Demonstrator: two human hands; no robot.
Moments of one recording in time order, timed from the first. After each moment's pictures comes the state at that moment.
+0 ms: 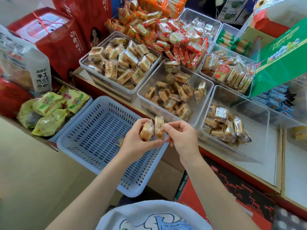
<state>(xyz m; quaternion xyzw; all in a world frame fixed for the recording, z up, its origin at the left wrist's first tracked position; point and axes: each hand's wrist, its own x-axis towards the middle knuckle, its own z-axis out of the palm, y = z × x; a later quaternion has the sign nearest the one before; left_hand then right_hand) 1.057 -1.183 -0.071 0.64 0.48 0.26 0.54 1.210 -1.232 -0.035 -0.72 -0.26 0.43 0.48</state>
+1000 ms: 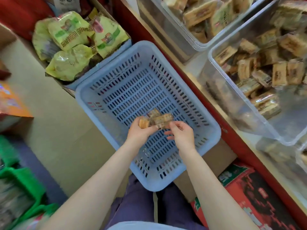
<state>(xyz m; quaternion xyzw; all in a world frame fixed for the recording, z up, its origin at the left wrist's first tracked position) 0.990 -1.153 -0.288 0.24 0.72 0.18 0.62 1.141 -1.157 -0.279 -0.77 -0.23 0.55 0.22</state>
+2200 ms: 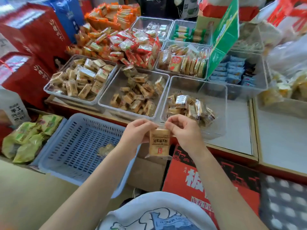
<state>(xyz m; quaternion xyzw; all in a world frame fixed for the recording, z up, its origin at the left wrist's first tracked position) 1.207 -1.258 -0.006 0.51 0.47 0.18 0.69 1.358 -1.347 -0.012 -0.68 -0.36 0.38 0.51</state>
